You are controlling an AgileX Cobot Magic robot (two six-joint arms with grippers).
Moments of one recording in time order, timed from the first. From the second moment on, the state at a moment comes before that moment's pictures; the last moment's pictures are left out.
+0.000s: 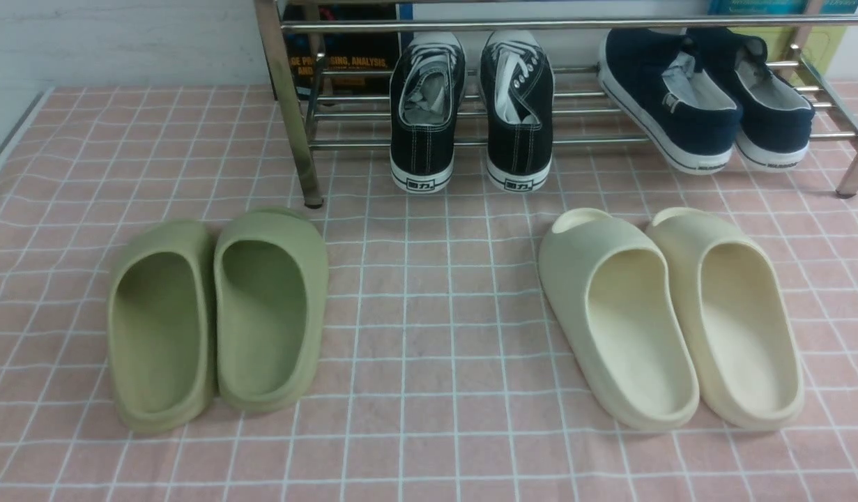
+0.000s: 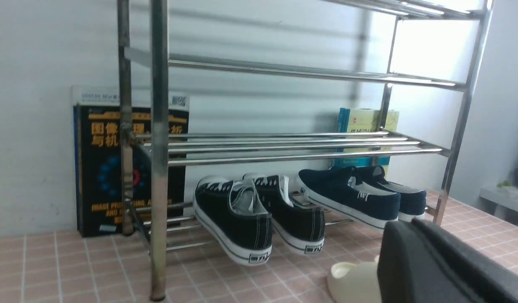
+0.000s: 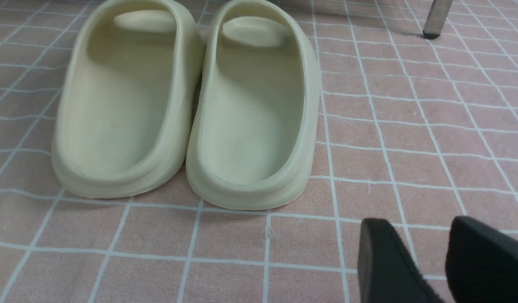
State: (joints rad) right arm 0.01 -0.01 0.01 0.02 0.38 -0.04; left arm -0.62 0.05 -0.41 0.35 0.26 -0.41
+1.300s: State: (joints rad) right arm 0.01 -0.01 0.01 0.02 0.38 -0.04; left arm -0.15 0.01 0.02 0.13 -0.04 -0.19
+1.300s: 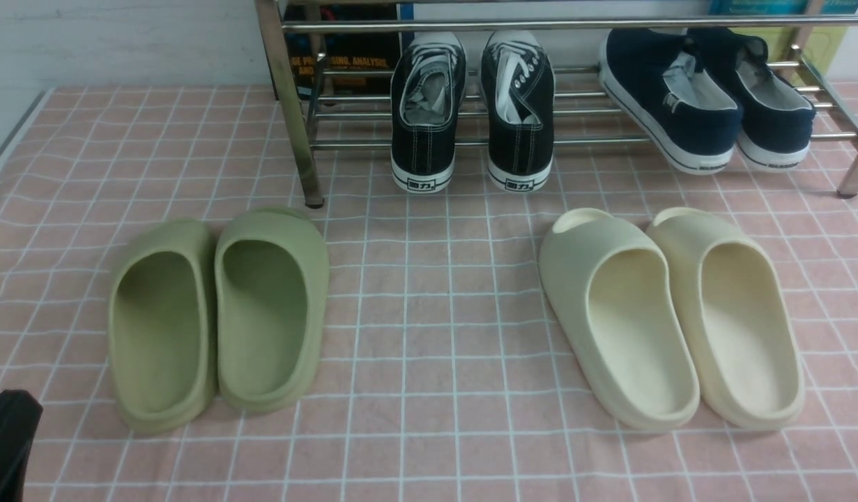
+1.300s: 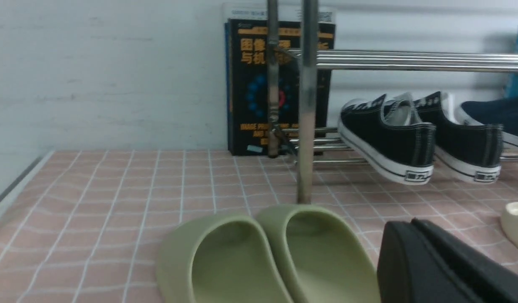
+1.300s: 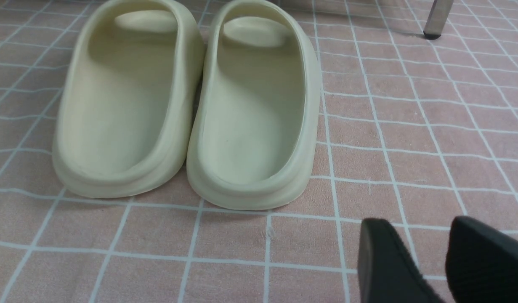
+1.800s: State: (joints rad) right arm 0.01 -0.01 0.01 0.02 0.38 -0.04; left arm -0.13 -0.01 0.02 0.06 0.37 -0.12
